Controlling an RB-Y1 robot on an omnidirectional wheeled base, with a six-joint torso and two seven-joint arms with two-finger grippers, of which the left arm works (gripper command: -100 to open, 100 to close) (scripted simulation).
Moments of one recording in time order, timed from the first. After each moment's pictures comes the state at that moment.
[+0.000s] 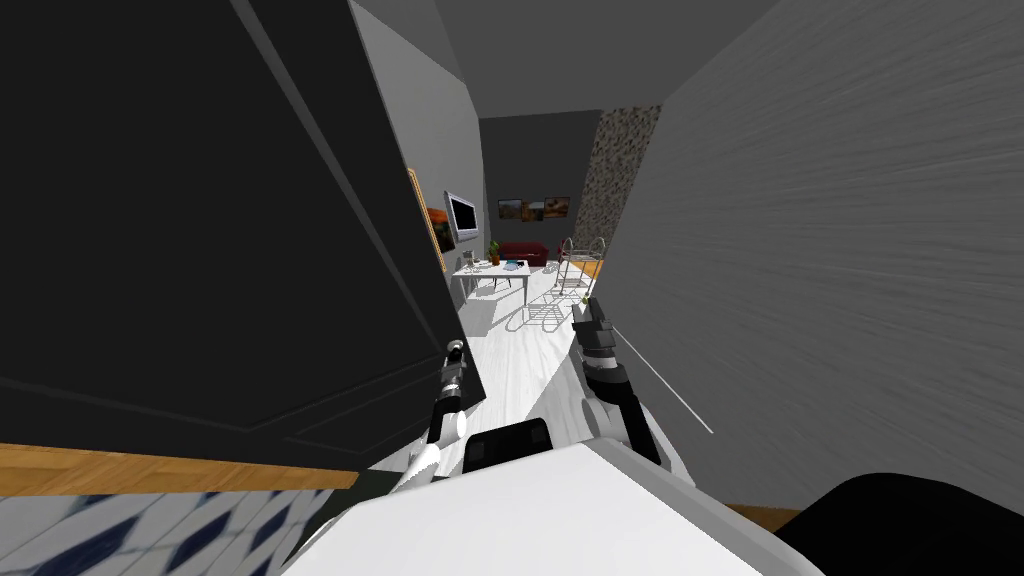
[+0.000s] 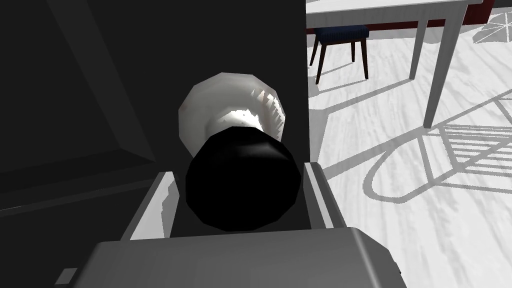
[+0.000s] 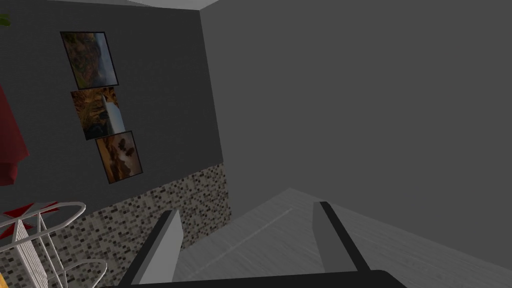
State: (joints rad) arm -0.17 0.03 -0.11 -0.61 0.43 -0.84 1.28
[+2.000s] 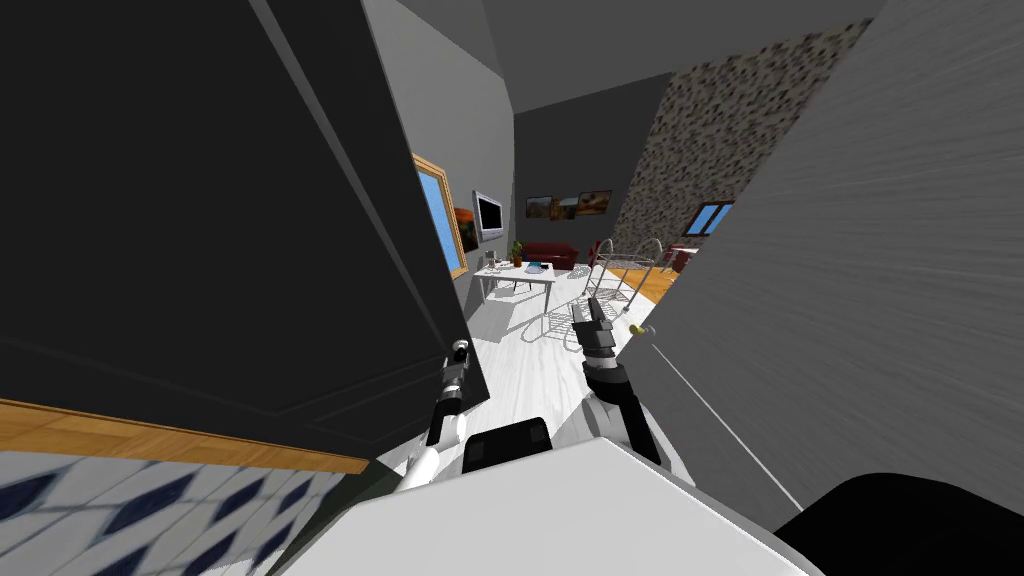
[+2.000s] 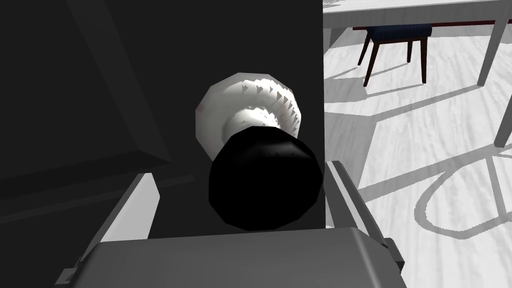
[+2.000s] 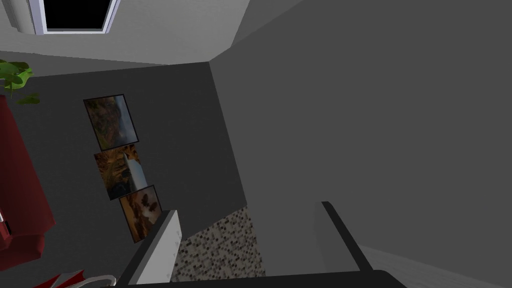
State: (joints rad) arm -0.14 0.04 -0.12 -0.66 0.37 -0.81 1.30
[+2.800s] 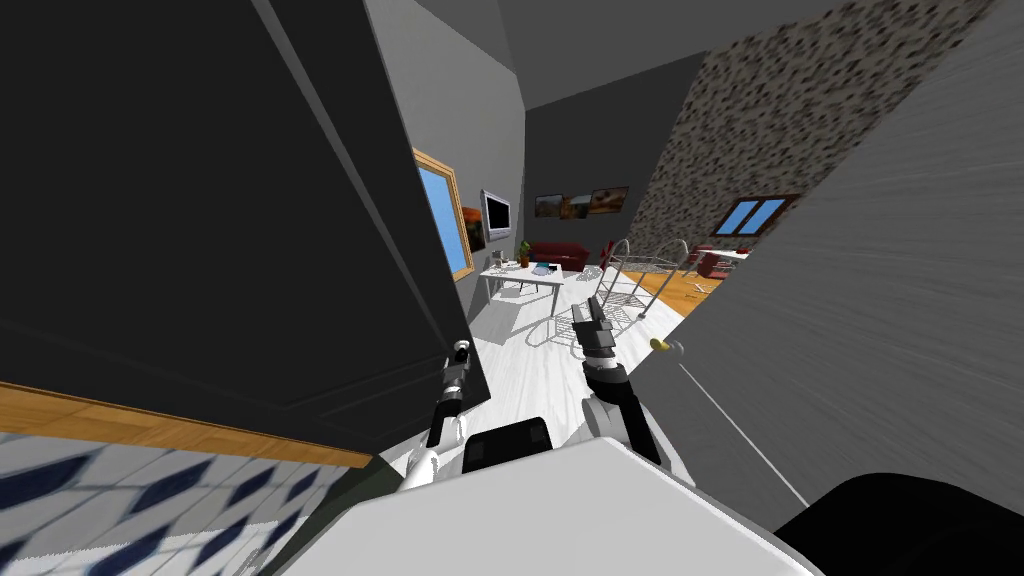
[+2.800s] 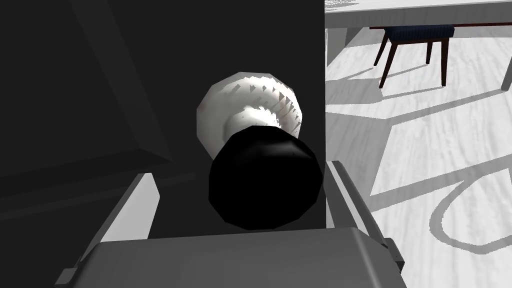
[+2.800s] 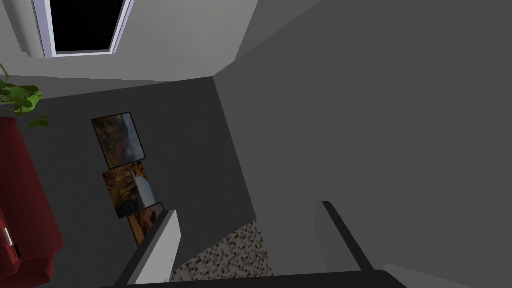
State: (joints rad) arm -0.12 0.03 -0.13 -0.69 0.35 -0.79 1.31
